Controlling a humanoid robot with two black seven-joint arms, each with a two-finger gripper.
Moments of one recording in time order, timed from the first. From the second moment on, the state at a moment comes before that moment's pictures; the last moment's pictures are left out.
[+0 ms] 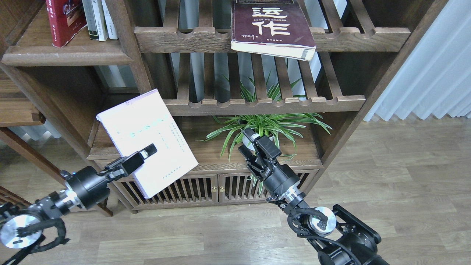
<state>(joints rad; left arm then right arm) -0.17 0.61 -0.98 -1.38 0.03 -0.49 0.23 0.23 0.01 0.89 0.97 0.43 0.58 -0.14</state>
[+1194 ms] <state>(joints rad) -0.58 0.58 -1.30 -1.38 -0.01 -0.49 0.30 0.24 0.02 0.88 0.97 0.36 0.58 -0.15</state>
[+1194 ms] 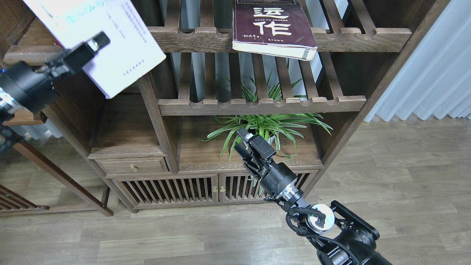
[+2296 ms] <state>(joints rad) -0.59 0.65 -1.70 -1.27 0.07 -0.49 0.49 0.23 0.01 0.88 0.97 0.35 0.58 -0.14</state>
